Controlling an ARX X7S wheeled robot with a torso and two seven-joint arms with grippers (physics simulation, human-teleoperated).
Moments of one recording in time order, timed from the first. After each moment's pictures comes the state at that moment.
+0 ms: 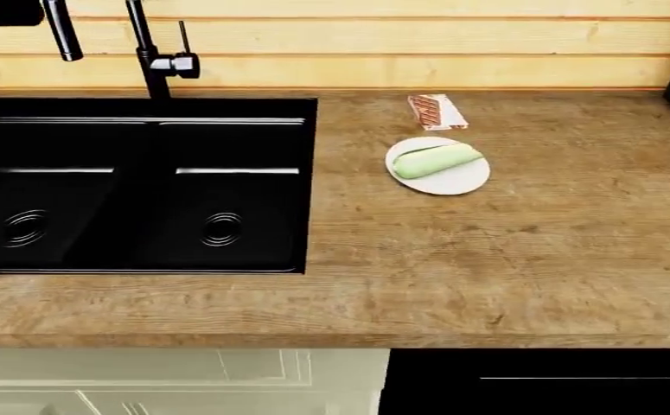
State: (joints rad) left arm -1.51 -0.74 0.06 0.32 -1.92 -1.34 -1.30; right arm 1.53 0.57 -0.06 -0.24 1.30 1.42 0.73
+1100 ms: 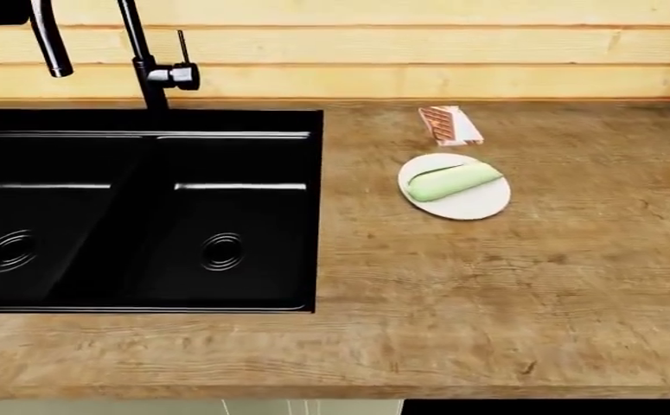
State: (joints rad) left arm -1.49 -0.79 0.08 0.35 -1.87 -1.29 -1.26; right arm 1.50 0.62 -0.11 -0.26 1.29 1.32 0.68
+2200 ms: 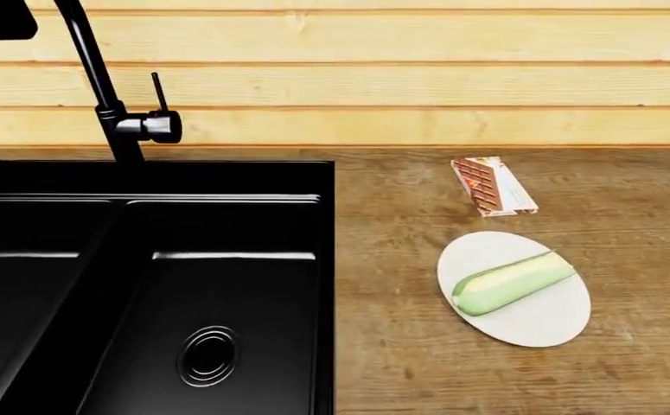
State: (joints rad) left arm -1.46 -0.82 0.11 0.36 -1.85 -1.25 -1.24; right arm 1.48 0.65 -0.13 -0.28 1.28 1.25 0.64
